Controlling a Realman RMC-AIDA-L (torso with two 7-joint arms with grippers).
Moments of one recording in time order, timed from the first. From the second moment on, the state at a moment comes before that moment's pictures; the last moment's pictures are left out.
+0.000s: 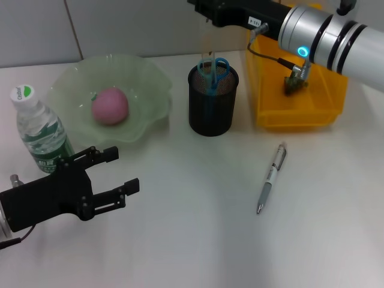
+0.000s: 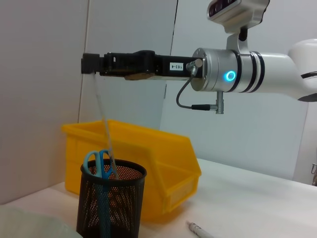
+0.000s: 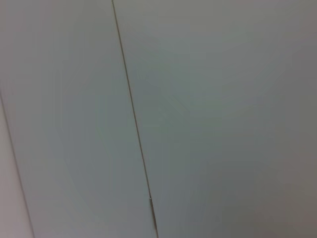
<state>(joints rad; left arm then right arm) -0.42 -2.07 0.72 0.46 1.81 1.59 -1.01 0.68 2.08 -1.28 -0.66 -1.11 -0.76 1.32</state>
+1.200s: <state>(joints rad) -0.41 -2.07 0.72 0.45 1.81 1.60 -1.01 0.69 2.09 -1.29 -0.57 -1.11 -0.76 1.27</state>
